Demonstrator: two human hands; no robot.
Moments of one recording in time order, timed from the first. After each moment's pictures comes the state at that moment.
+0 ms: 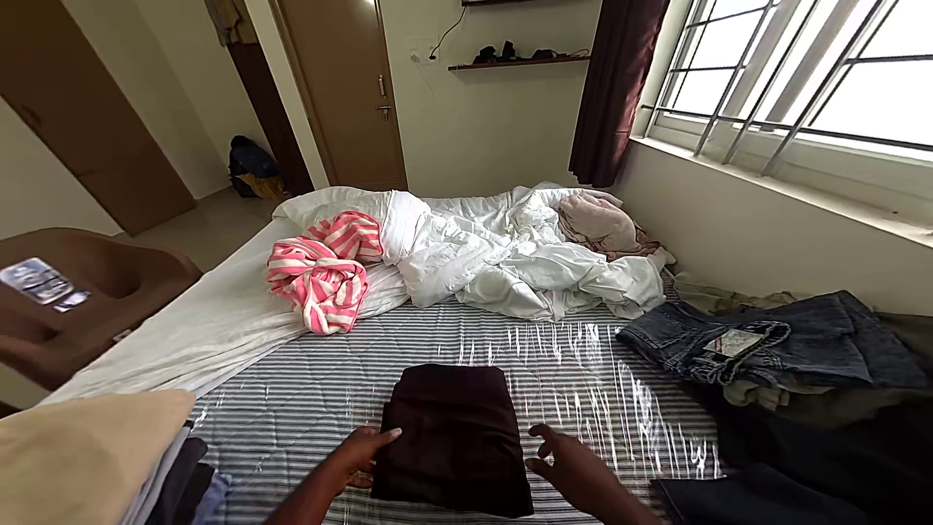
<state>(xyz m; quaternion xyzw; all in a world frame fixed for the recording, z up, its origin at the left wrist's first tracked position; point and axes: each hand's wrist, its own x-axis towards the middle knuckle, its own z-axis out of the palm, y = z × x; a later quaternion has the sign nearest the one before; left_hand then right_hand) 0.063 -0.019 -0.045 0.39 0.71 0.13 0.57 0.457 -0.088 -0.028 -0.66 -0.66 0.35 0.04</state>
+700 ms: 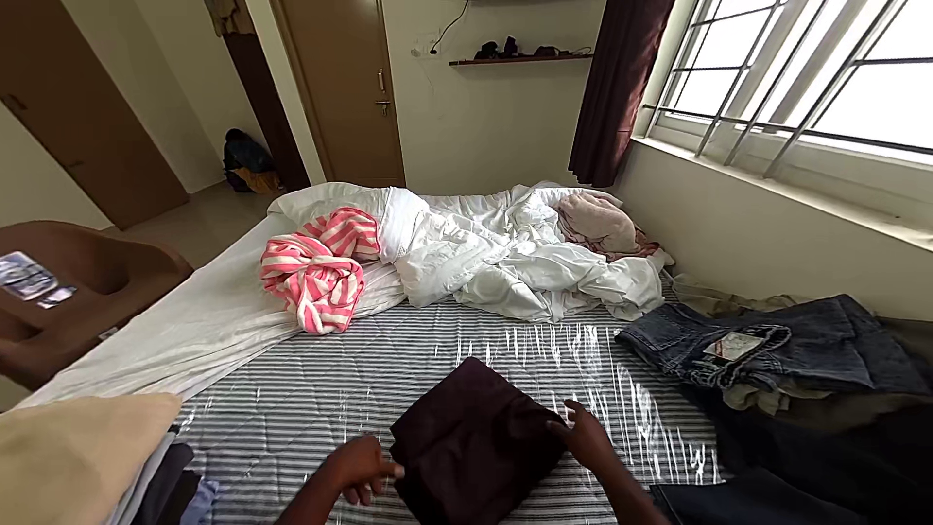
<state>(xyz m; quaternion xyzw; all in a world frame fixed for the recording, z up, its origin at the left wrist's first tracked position) 0.080 -0.011 -0.021 0.58 0.65 -0.14 0.47 0.506 -0.036 -0.080 -0.79 -0.48 0.33 0.21</state>
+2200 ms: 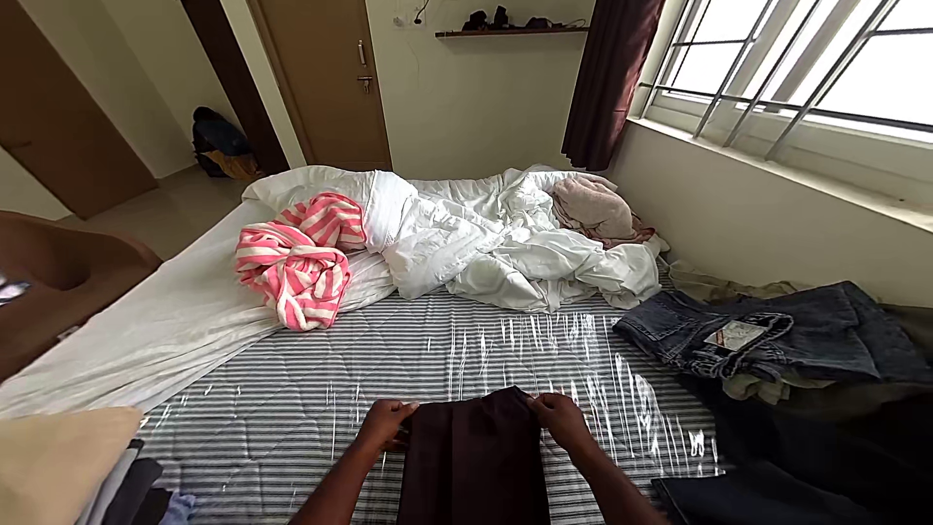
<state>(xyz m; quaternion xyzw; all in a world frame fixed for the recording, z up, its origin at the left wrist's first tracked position) 0.118 0.043 -0.081 0.49 0.68 0.16 0.52 0.481 -0.004 -0.101 -0.74 -0.48 0.39 0.25</state>
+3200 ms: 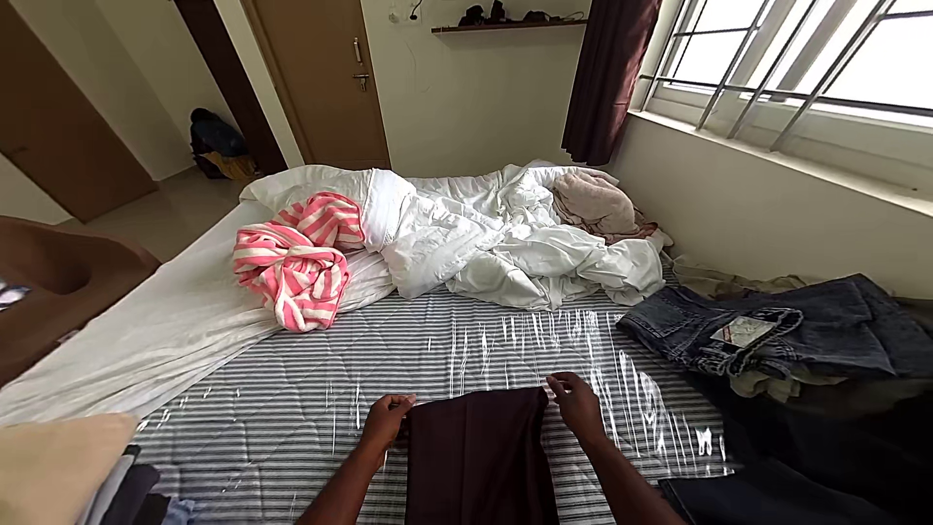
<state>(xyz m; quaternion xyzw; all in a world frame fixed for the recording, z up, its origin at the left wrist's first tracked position) 0.125 0.043 -0.095 0.44 0.68 0.28 0.52 0.503 0.013 -0.107 -0.78 -0.44 0.28 0.34</state>
